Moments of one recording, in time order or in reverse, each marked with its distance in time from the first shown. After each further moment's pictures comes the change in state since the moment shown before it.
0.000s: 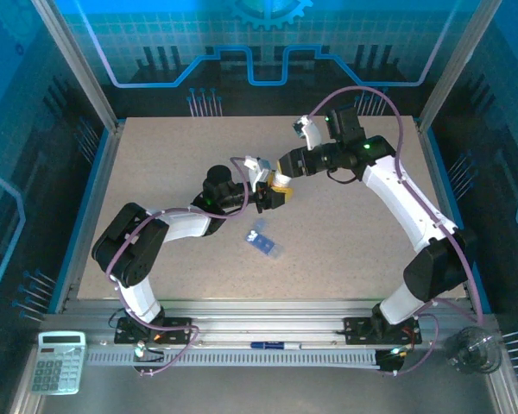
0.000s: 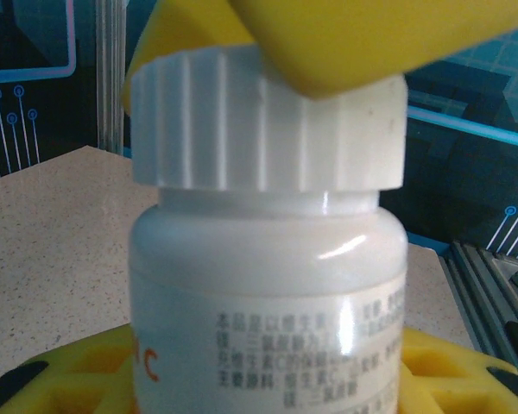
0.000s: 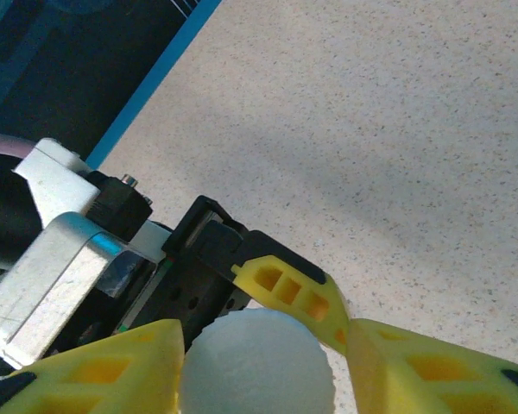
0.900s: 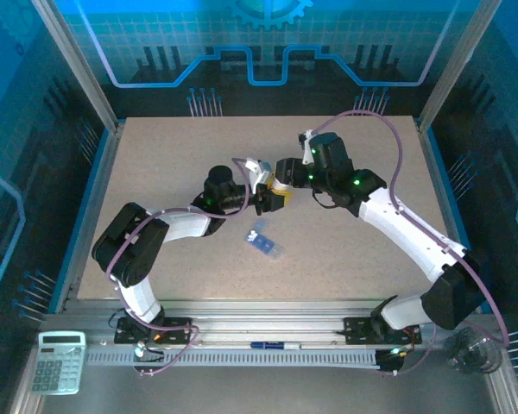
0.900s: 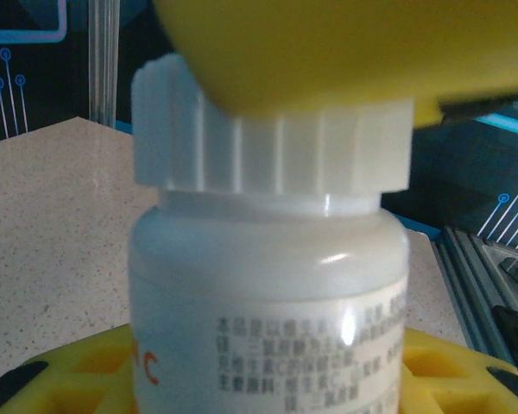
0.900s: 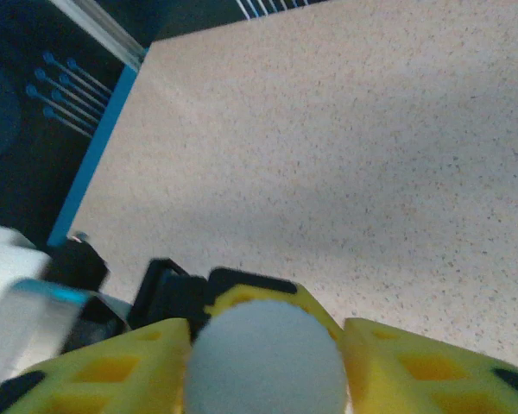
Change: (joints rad) left arm 0.003 0.000 -0.004 -0.045 0.012 0.000; right arm 0.179 -0.184 -0.300 0.303 0.484 0.451
